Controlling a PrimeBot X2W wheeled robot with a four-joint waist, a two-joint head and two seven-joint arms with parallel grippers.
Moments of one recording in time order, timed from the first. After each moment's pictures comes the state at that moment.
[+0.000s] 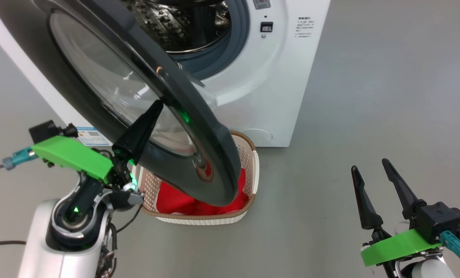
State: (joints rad) left arm -0.49 0.04 -0.04 0.10 -1.56 0.17 0.42; right arm -0.05 -0.04 -0.02 0.13 0.17 0.13 -0.26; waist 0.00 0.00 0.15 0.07
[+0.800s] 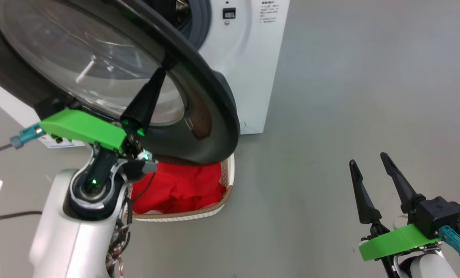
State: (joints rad) left arm -0.63 0.04 -0.14 0.22 -1.60 0.12 0.24; right arm -0.07 -0.04 -0.01 0.13 0.17 0.13 -0.26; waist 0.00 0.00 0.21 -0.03
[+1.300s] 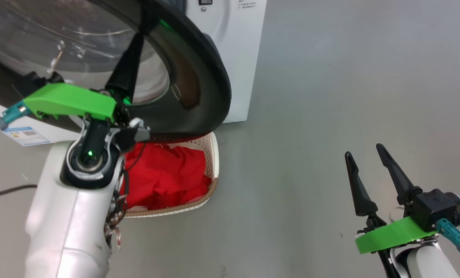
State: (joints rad) left arm -0.78 0.03 -0.14 0.38 -1.58 0.04 0.12; right arm -0.11 -0.04 0.01 0.13 0.17 0.13 -0.26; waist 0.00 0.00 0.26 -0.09
